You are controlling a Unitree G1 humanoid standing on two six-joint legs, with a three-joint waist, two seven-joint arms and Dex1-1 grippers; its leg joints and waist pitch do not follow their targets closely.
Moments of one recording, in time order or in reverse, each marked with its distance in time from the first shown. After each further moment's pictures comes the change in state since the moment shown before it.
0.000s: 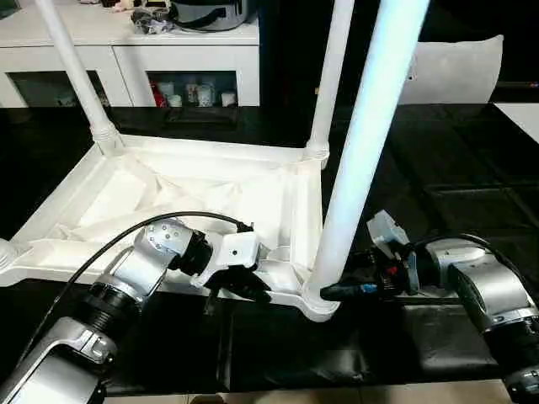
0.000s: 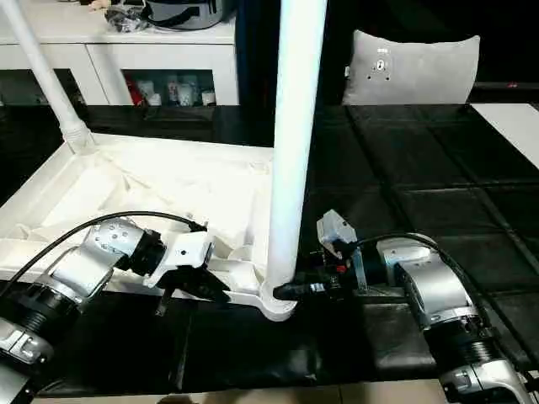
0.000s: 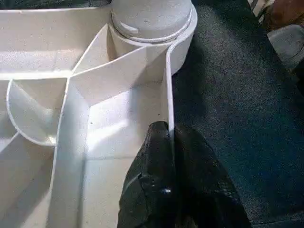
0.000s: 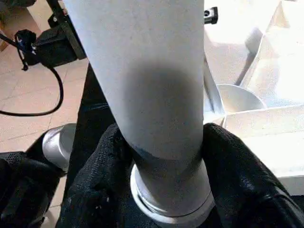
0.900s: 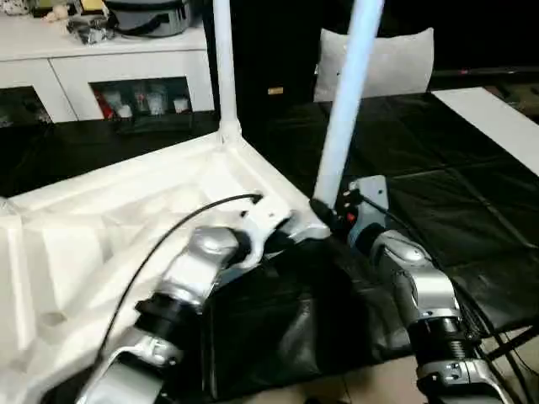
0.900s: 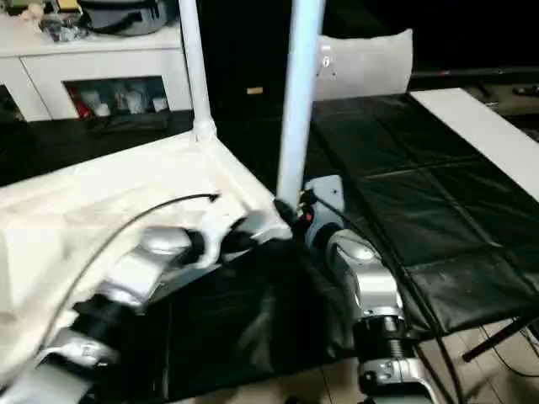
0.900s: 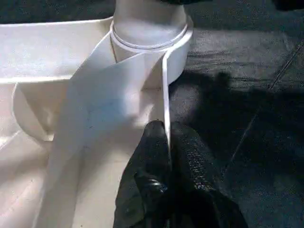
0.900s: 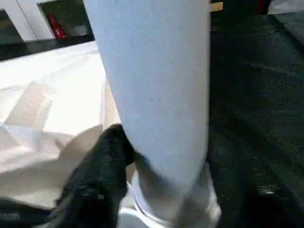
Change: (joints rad) left arm 0.007 -0.354 0.131 -0.027 0.110 0.405 0.697; right arm -0.045 0.455 -0.263 0.093 -0.136 0.029 -1.045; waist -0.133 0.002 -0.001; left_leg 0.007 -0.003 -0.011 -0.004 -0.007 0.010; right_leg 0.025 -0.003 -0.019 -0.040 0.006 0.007
